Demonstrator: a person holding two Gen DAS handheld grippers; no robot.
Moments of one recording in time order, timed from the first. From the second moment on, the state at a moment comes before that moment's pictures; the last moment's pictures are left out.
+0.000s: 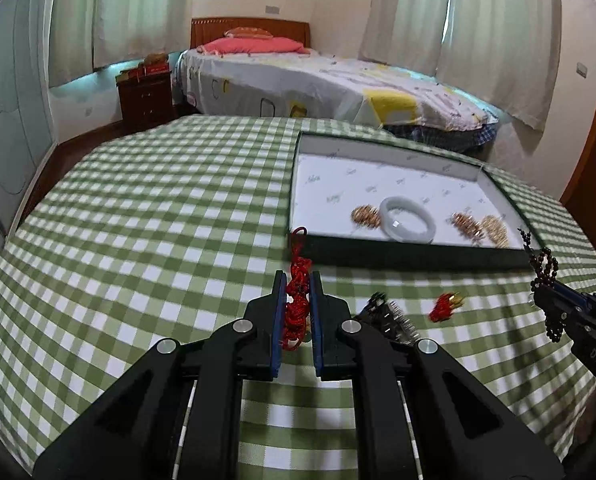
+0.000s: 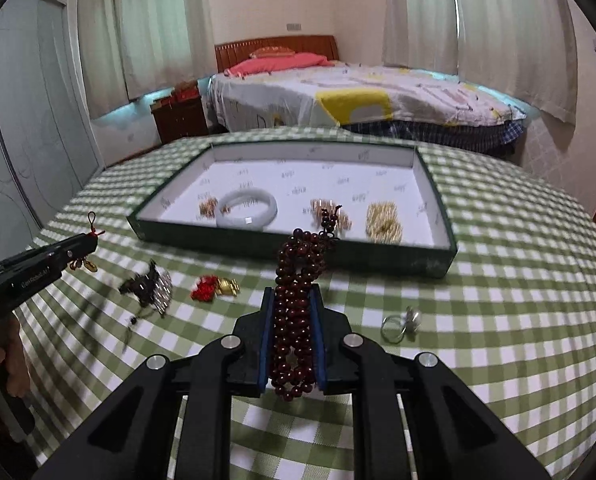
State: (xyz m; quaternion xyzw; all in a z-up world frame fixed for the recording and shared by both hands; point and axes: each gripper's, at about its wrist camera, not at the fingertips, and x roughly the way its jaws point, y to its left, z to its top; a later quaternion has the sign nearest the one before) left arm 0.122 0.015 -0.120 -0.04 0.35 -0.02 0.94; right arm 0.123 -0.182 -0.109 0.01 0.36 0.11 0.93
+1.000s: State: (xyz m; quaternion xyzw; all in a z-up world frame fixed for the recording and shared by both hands) left arm 0.240 -0.052 -0.035 -0.01 0.25 -0.09 0.96; right arm 0.226 -0.220 -0.033 0.01 0.25 0.09 0.96
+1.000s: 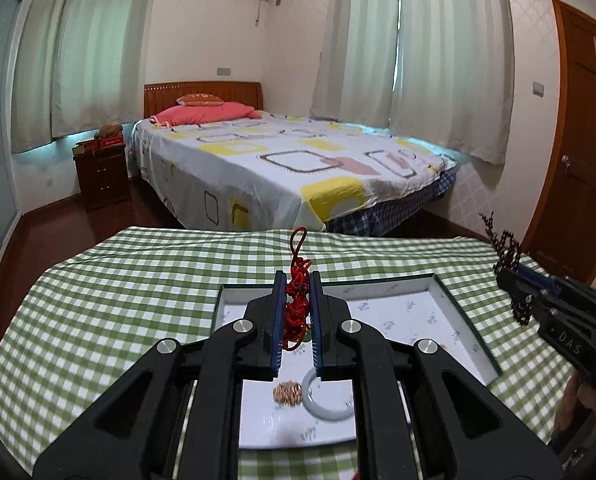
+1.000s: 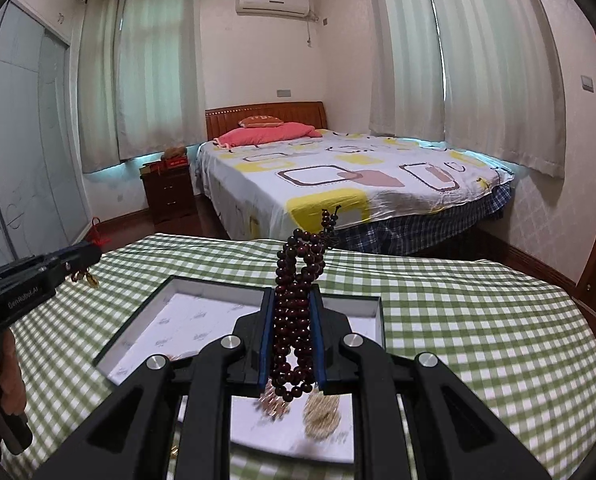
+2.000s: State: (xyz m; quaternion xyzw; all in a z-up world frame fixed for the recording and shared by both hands) left arm 0.361 -0.064 -0.156 -0.01 0.46 -0.07 0.89; right arm 0.316 -0.229 -0.135 0.02 0.44 0.07 0.90
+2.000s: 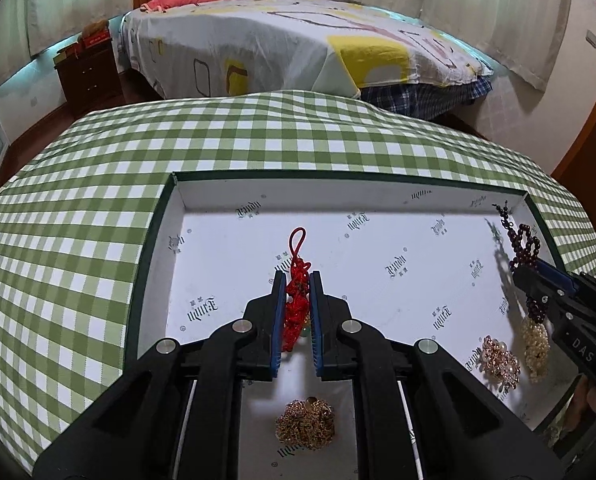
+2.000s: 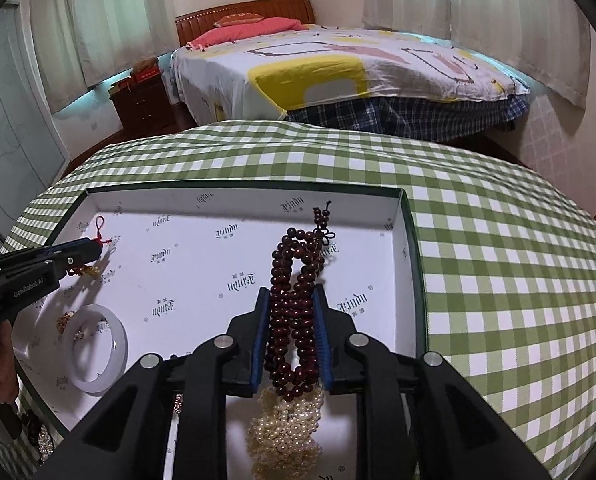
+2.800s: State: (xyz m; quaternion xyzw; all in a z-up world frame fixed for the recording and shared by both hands) left arm 0.357 -0.061 -0.149 -0.01 0.44 -0.07 0.89; right arm 0.306 -0.229 -0.125 0.02 0.41 0.08 0.91
